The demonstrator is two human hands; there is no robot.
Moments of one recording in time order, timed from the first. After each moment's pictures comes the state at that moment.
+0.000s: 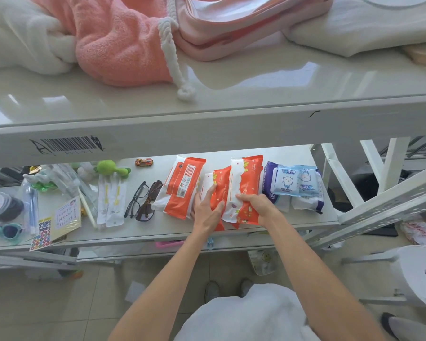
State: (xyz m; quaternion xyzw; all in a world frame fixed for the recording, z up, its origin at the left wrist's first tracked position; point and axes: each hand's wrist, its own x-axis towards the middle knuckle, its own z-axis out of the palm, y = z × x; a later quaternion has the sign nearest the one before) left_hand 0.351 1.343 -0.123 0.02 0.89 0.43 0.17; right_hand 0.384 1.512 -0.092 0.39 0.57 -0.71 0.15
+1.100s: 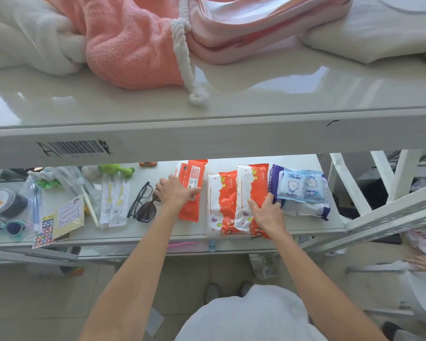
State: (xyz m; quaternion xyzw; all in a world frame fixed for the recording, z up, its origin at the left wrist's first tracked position) left_hand 0.261 1.283 -0.078 -0.09 0.97 0.15 0.15; right_hand 0.397 1.510 -0.105 0.37 0.86 -0.32 0.12
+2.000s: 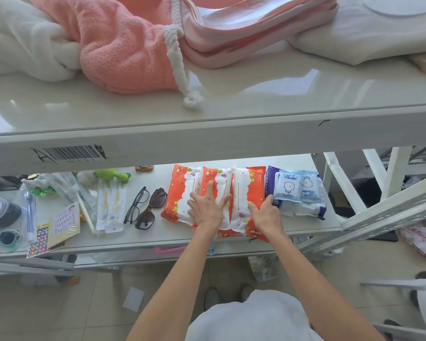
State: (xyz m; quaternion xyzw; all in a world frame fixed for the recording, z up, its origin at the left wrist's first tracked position) left_hand 0.332 1.362 -0.098 -0.02 0.97 0.22 0.13; right_hand 0.400 1.506 -0.097 0.38 0.85 -0.36 0.09
